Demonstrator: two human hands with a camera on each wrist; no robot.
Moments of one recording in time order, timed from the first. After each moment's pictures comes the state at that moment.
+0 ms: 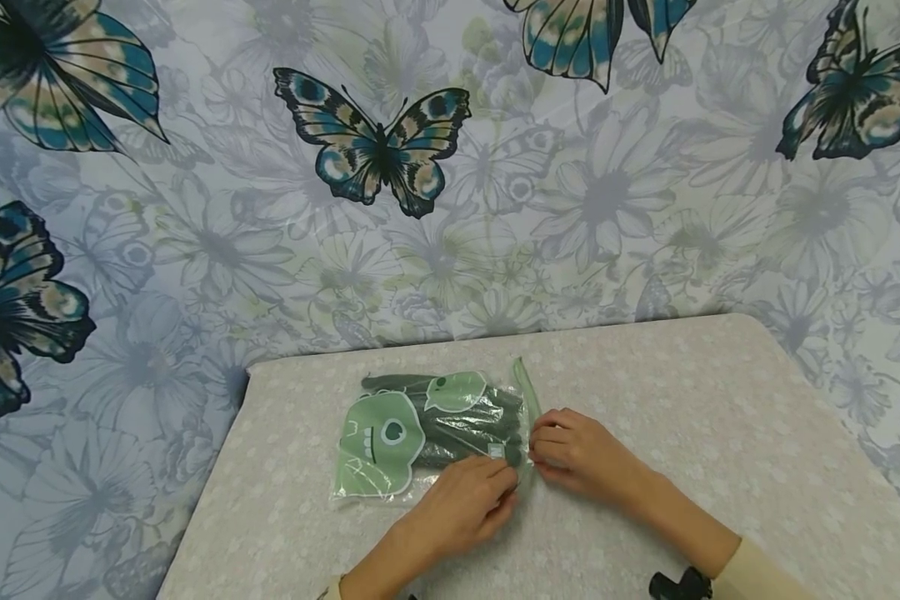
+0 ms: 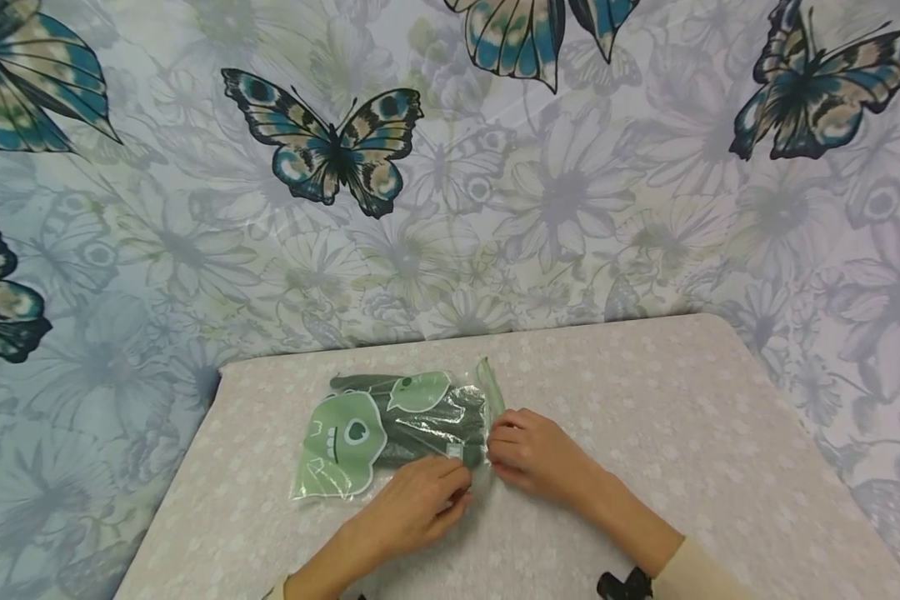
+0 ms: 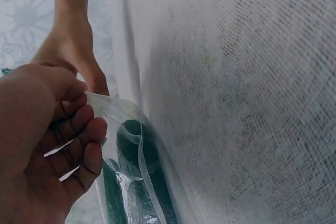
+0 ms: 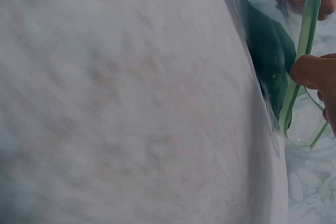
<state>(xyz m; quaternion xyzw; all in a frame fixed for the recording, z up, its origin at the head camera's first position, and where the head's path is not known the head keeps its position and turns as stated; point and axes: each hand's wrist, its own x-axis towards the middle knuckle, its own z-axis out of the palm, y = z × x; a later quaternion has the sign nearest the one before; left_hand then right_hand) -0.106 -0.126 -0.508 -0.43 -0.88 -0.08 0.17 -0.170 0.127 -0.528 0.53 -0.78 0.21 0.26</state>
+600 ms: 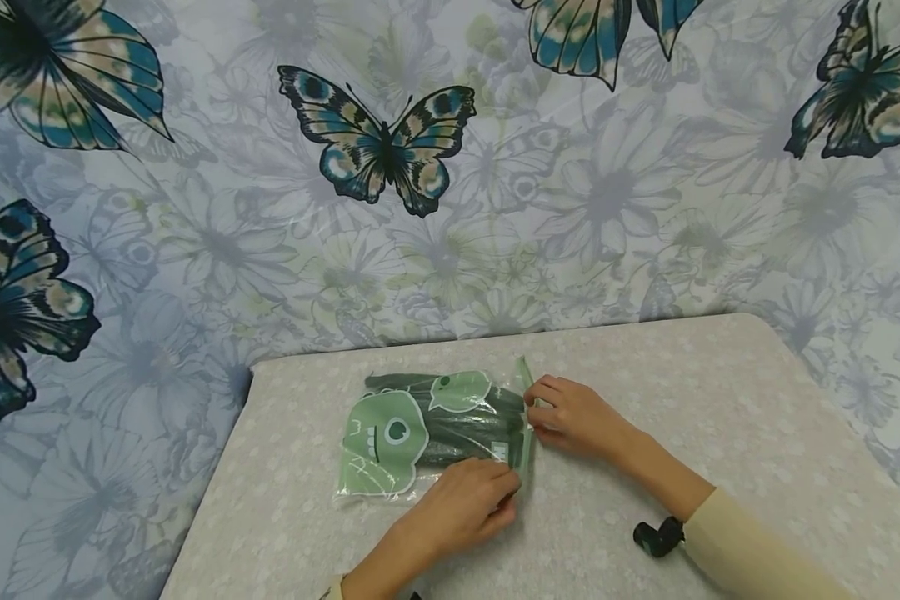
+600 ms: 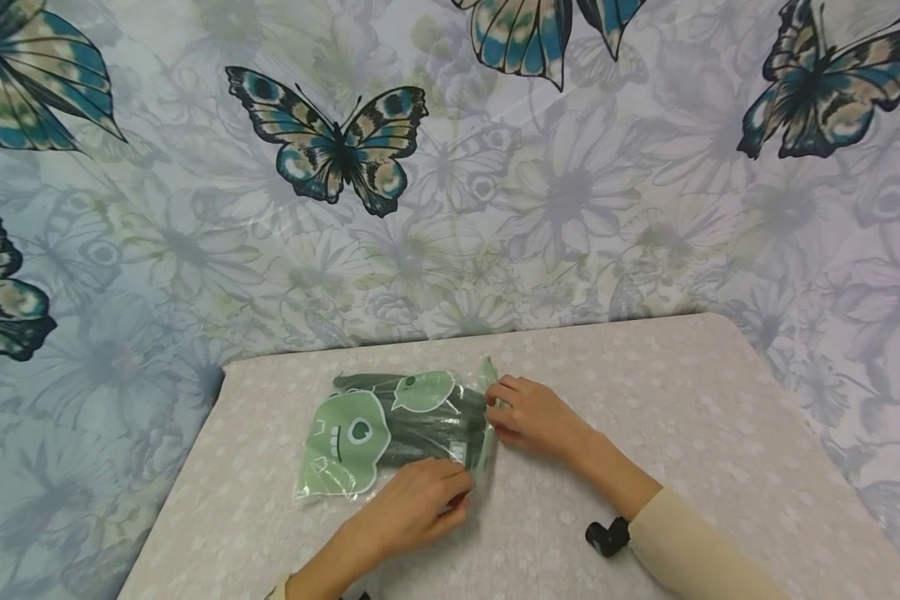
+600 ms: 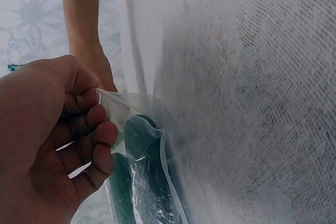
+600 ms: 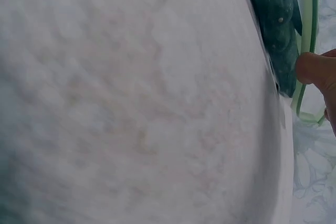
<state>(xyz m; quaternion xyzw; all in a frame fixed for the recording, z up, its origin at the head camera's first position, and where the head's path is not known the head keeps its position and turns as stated) -0.105 -0.130 -0.502 -0.43 -0.89 -0.07 0.13 -0.227 0.124 -0.533 0.53 -0.79 0.15 0.28</state>
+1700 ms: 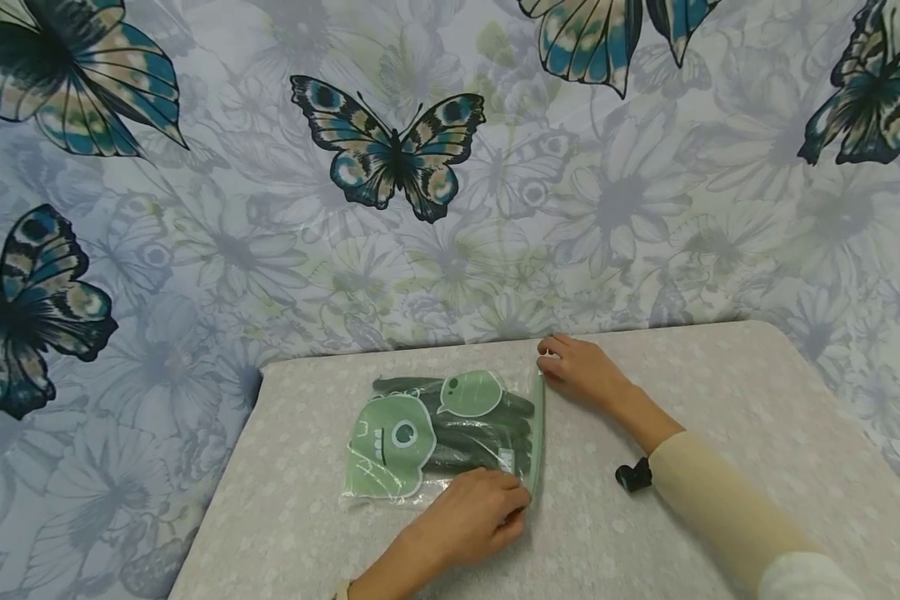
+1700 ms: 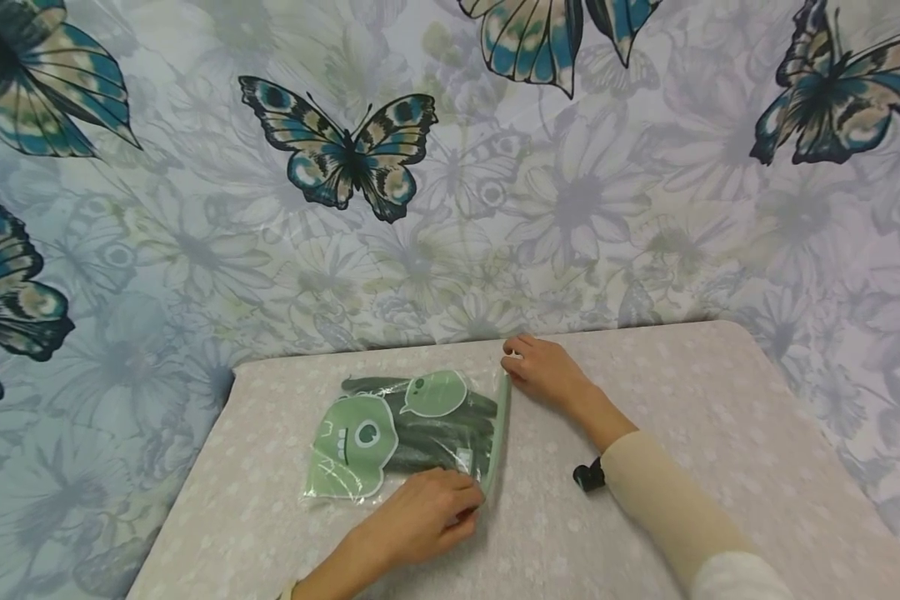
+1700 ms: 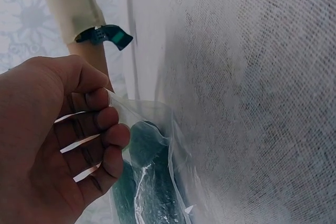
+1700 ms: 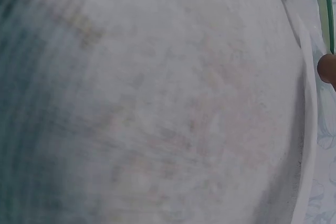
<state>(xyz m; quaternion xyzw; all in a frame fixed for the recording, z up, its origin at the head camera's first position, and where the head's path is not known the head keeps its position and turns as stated) -0.102 -0.129 -0.498 -0.44 -0.89 -0.06 0.11 -0.312 0.130 -0.539 0.47 -0.82 0.12 0.31</state>
